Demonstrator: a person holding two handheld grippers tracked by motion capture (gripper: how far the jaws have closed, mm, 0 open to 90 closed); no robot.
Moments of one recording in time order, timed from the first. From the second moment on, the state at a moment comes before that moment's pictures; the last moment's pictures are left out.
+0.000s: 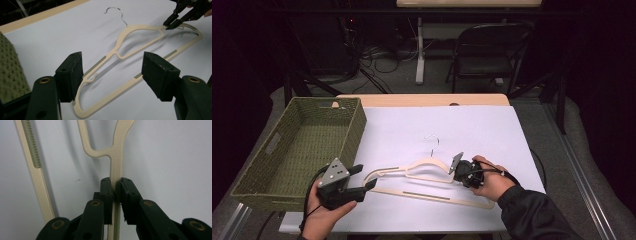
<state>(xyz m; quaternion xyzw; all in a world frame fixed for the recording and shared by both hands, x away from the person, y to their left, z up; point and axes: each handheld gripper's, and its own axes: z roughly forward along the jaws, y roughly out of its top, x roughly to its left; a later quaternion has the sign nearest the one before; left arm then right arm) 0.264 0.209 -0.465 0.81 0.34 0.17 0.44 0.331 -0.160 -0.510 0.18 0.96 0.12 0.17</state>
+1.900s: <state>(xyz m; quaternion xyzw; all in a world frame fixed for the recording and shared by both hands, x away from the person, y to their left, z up) 0.374 0.115 -0.529 0.91 0.26 -0.04 0.33 0.314 -0.176 -0.510 0.10 0.94 0.13 0.29</state>
